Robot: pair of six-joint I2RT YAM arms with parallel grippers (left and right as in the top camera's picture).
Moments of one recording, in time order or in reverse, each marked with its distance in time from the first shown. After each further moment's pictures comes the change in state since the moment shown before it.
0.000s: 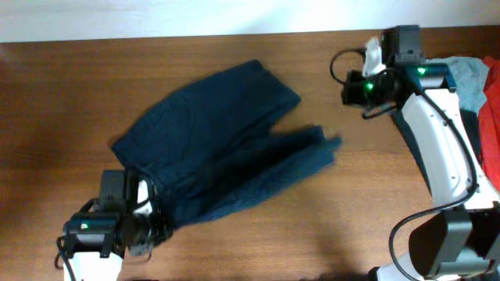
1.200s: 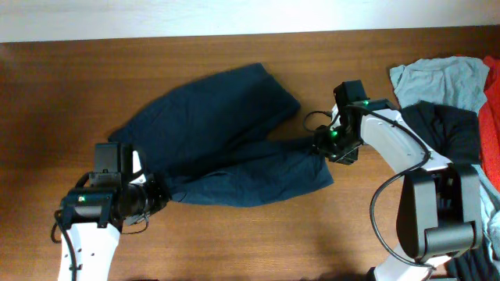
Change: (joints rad) left arm 0.029 0.154 0.110 0.198 -0.082 0.001; right arm 0.109 0.111 -0.392 0.103 0.008 0.169
